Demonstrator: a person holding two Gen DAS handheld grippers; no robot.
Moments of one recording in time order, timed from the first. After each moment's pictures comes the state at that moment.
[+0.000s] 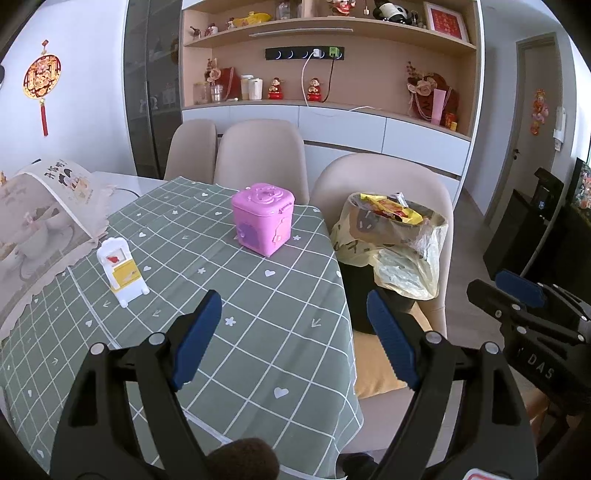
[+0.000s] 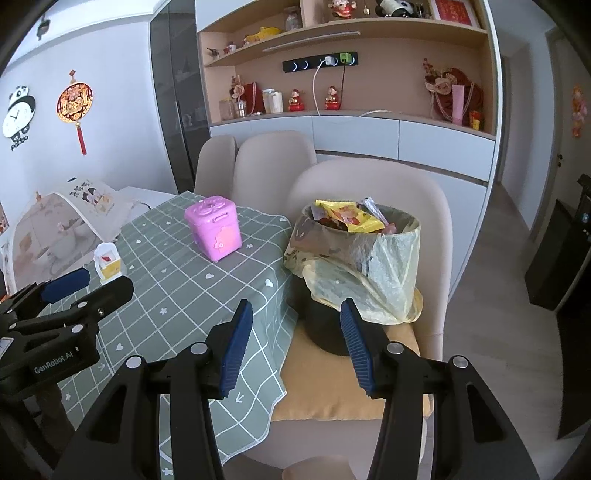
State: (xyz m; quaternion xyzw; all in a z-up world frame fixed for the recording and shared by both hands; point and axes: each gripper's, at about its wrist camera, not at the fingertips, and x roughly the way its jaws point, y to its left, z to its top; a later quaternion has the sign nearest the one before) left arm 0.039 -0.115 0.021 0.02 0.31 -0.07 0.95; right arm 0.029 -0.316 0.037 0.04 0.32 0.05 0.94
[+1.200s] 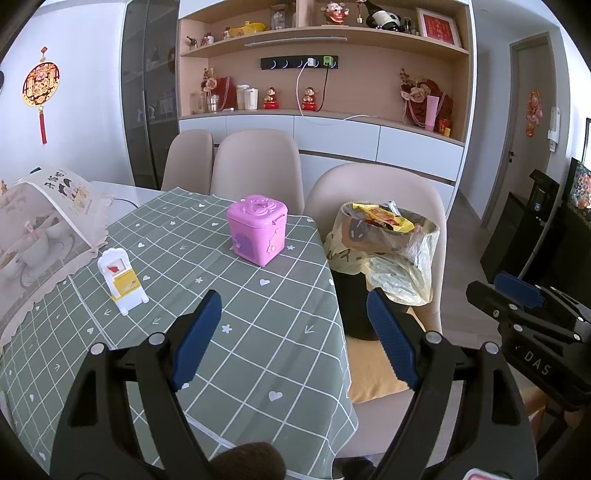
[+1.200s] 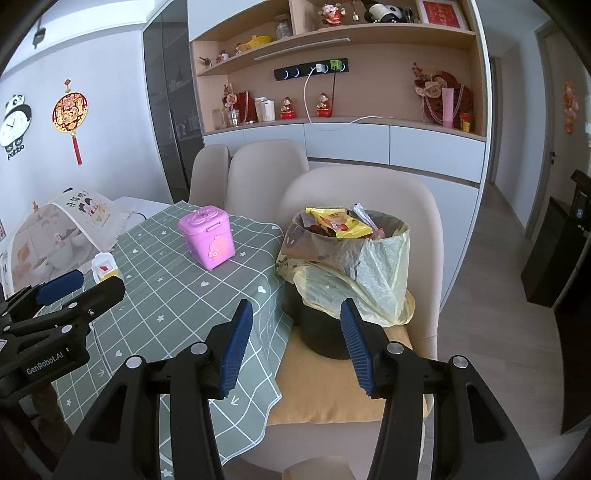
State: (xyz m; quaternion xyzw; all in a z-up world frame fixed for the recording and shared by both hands) left arm 0.032 -0.117 0.029 0.02 0.29 -0.08 0.95; right arm 0.022 -0.322 0.040 0.05 0.31 0.03 0.95
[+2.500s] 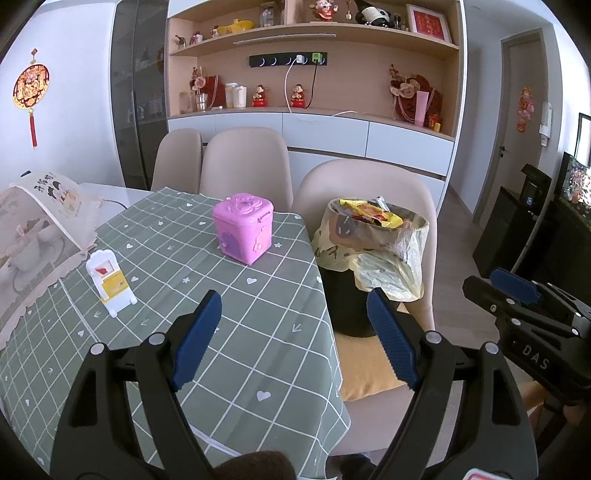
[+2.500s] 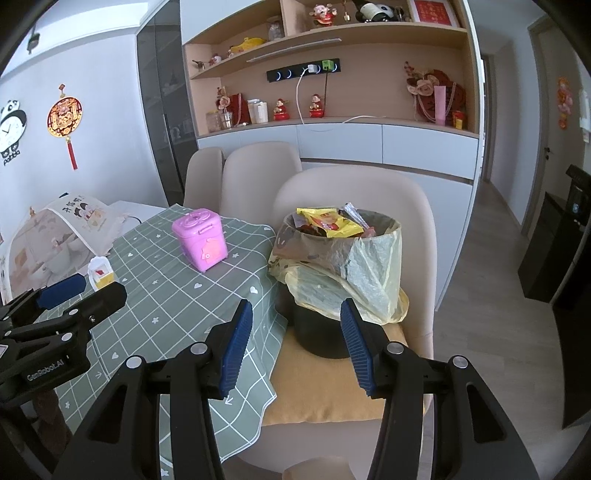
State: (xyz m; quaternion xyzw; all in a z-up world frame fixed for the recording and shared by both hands) left arm 0.034 -0.126 0.029 0.02 0.30 -0.10 0.95; right arm 0.016 -0.332 0.042 0.05 0.31 0.02 0.95
